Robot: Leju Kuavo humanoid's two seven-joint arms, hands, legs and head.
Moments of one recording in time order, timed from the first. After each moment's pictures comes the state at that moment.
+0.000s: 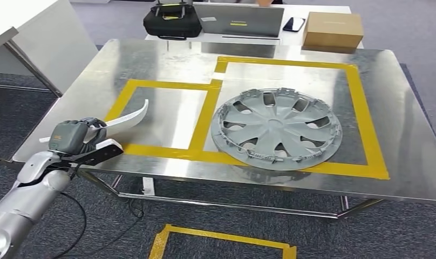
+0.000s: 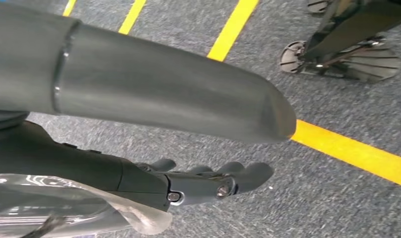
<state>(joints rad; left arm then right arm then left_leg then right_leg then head) -0.47 0.26 -0.17 -0.93 -0.94 0.47 -0.26 -0.01 0.11 -0.91 -0.22 1.13 -0.05 -0.16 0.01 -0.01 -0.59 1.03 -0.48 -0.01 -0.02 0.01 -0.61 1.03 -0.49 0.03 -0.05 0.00</state>
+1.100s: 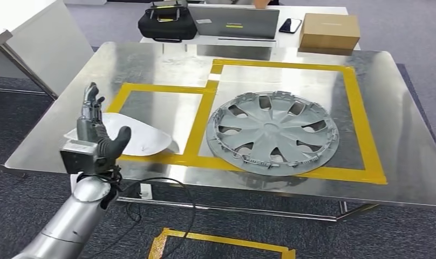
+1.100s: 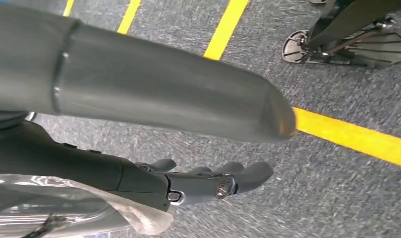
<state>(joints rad) -0.29 -0.04 -0.24 -1.42 -0.22 0.53 -0.48 -0.01 0.12 -0.98 -0.22 1.16 -0.09 -0.16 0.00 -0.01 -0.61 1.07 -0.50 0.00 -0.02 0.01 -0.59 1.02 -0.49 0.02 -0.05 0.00</state>
